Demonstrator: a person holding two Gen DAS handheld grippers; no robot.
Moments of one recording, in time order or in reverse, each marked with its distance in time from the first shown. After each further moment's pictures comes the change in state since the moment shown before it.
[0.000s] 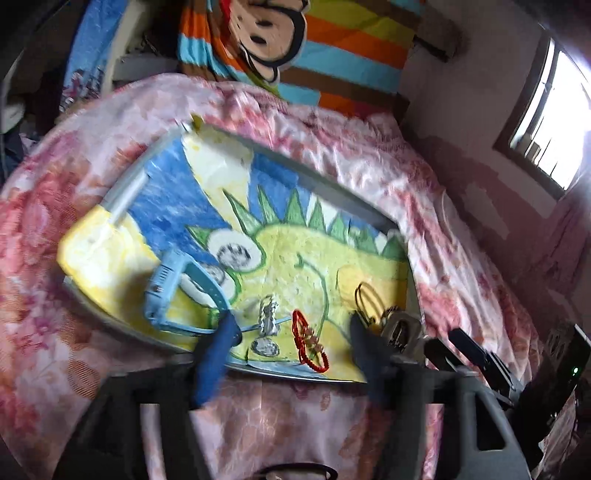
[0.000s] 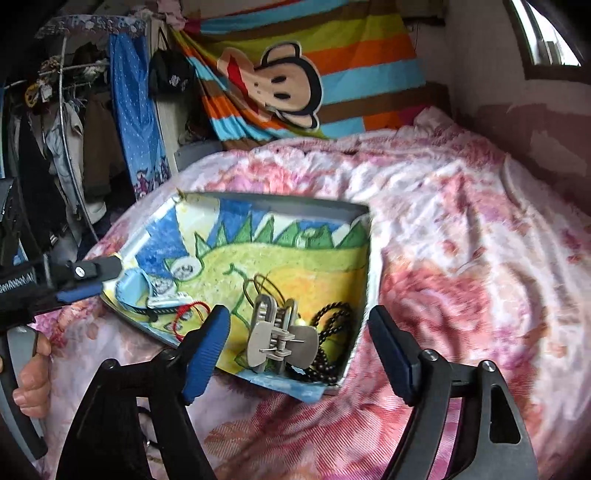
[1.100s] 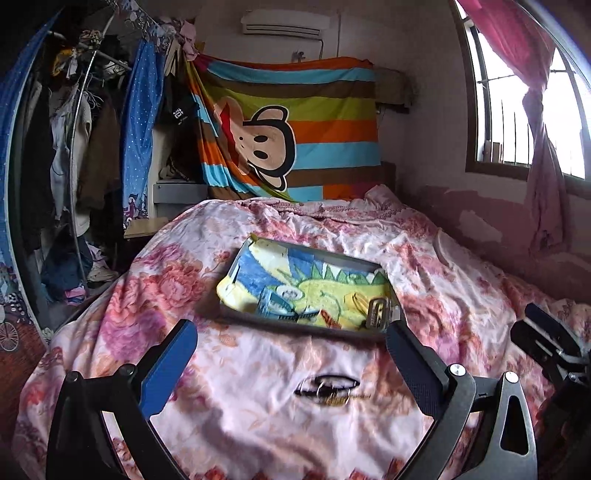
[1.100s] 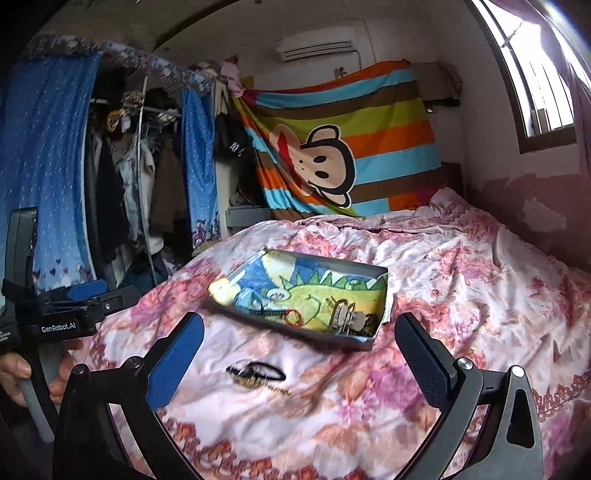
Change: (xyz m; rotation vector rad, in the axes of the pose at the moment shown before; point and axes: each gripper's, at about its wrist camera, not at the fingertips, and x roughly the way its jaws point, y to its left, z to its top) left arm -0.225 -0.015 -0.114 0.249 -0.375 0.168; right arm -0.231 0.059 -0.072 -0.105 -0.283 0.086
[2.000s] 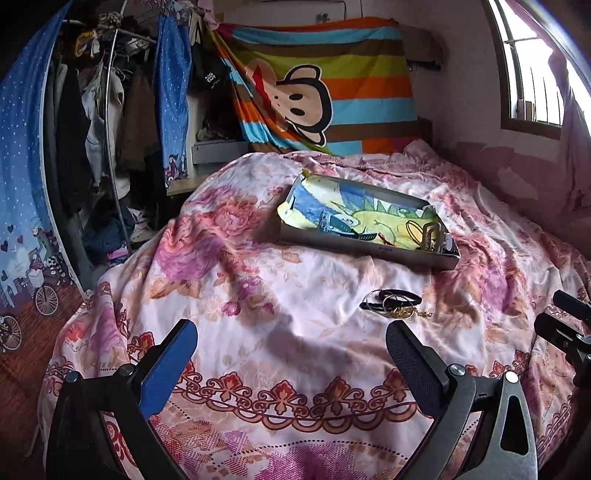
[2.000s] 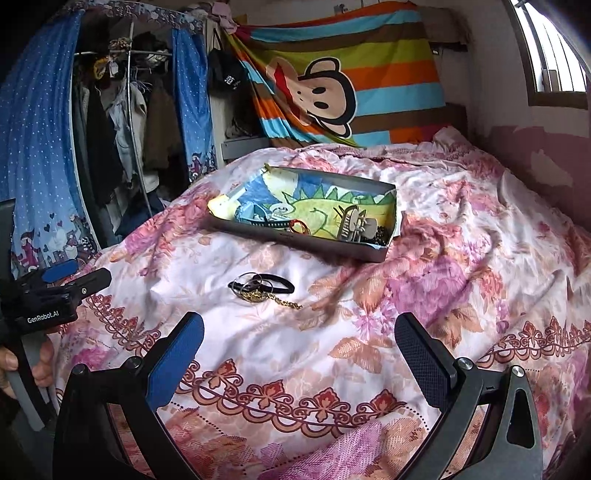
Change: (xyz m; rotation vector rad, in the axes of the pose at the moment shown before) left arm -0.013 0.033 -0.066 0.013 0.163 0.169; right arm 0.030 0.004 -0.052 0.018 0.278 -0.012
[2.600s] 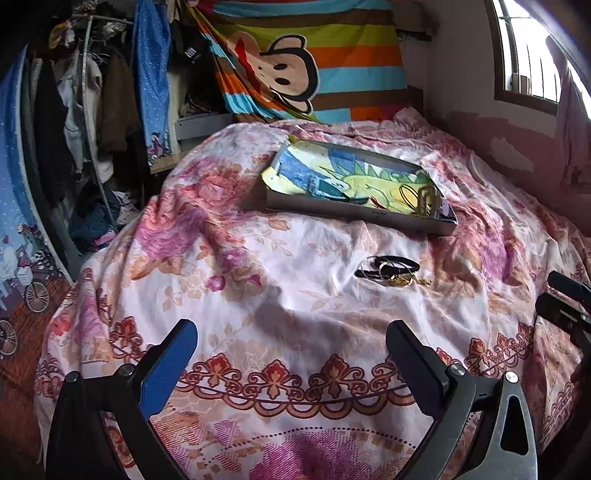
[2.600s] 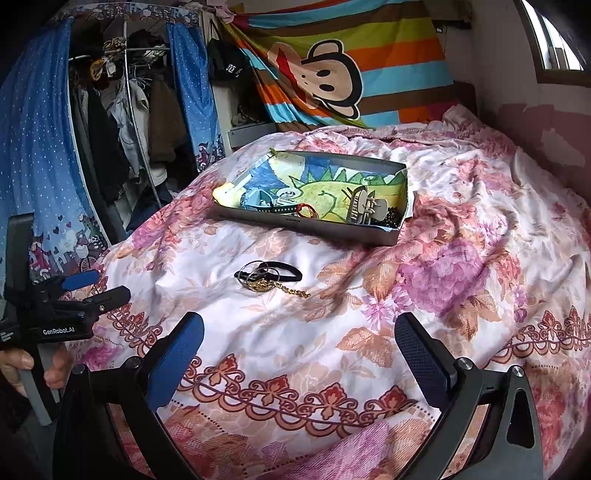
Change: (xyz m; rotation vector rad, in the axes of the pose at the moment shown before) left arm 0.023 -0.005 -0.004 0.052 0.135 -0.048; right arm 0.018 -0.013 0.004 0.037 0.070 0.079
